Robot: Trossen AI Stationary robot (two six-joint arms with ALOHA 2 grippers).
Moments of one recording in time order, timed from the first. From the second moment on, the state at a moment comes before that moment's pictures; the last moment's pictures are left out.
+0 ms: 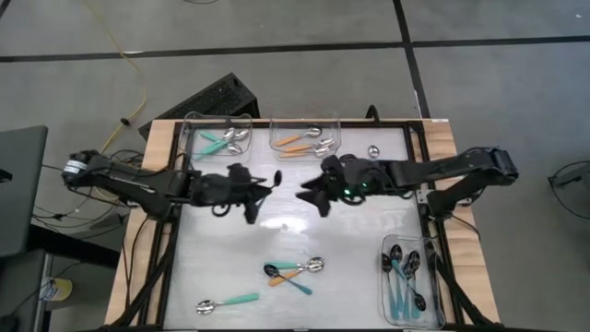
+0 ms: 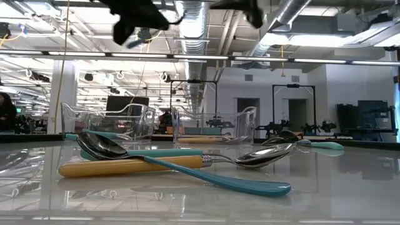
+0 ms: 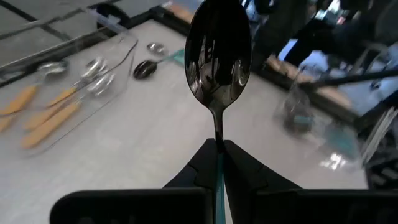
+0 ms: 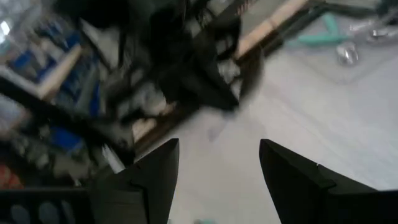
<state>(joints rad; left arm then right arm) -0.14 1.15 0.86 -0.17 -0.43 -0.56 0.09 1.41 1.18 -0.08 0.16 0.73</state>
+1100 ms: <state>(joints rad) -0.06 1.28 0.86 -0.12 -0.36 -0.54 0.00 1.67 1.28 -0.05 0.26 0.79</state>
